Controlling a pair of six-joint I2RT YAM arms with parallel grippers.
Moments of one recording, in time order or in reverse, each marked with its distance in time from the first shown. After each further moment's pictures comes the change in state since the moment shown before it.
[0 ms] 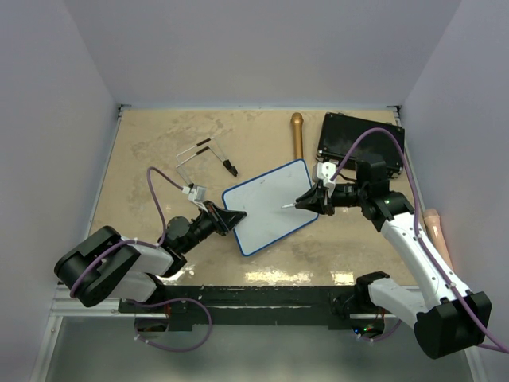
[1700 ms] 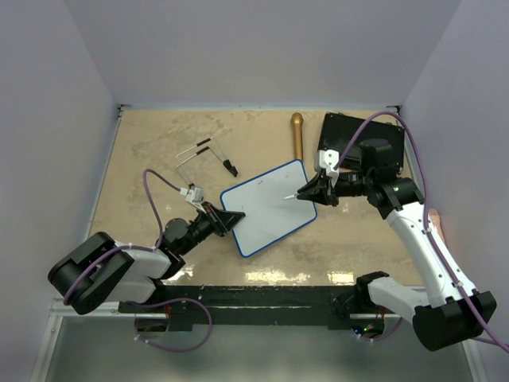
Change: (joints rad) left arm -0.005 -0.061 -0.016 -0.040 -0.021 -0.028; right arm 0.001 0.055 0.225 -0.215 -0.001 -0.075
